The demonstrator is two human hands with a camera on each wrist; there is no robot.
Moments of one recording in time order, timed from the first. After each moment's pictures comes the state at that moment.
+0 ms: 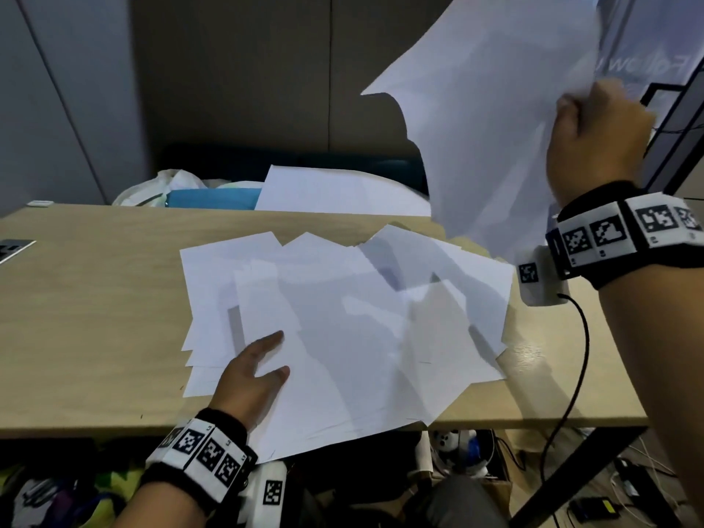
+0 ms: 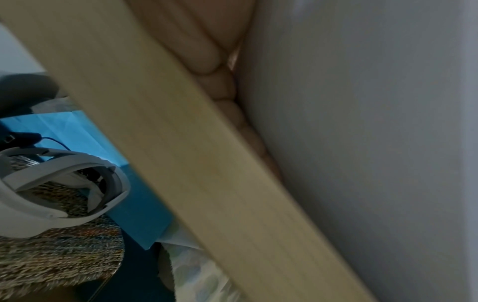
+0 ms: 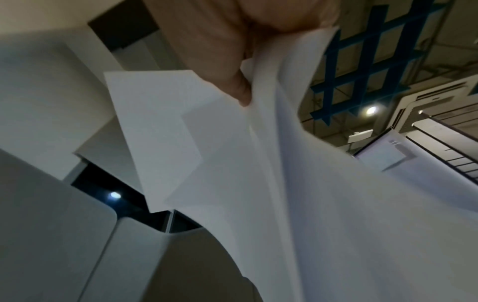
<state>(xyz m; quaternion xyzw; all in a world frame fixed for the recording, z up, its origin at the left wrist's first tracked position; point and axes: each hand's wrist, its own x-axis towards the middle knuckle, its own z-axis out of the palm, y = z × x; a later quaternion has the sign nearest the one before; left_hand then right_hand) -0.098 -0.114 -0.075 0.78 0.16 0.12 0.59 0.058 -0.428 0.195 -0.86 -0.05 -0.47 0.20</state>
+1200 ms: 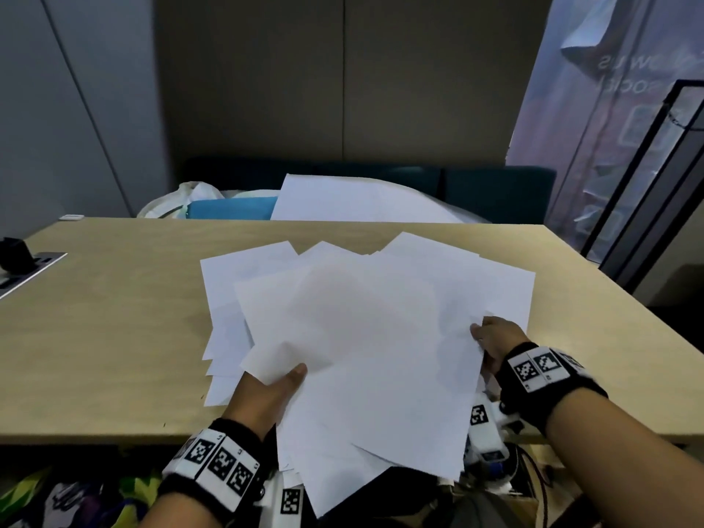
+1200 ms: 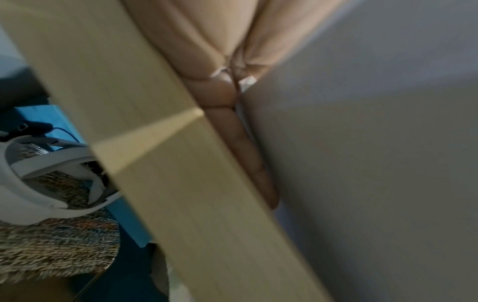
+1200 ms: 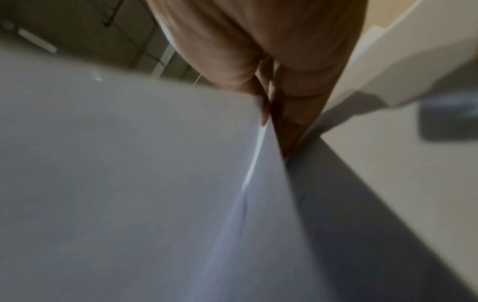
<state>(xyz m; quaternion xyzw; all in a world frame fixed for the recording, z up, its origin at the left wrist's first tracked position) -0.100 -0.119 -0.070 0.65 0.23 0.12 0.72 0.061 -0.410 -0.026 -0.85 0.14 0.08 0.50</state>
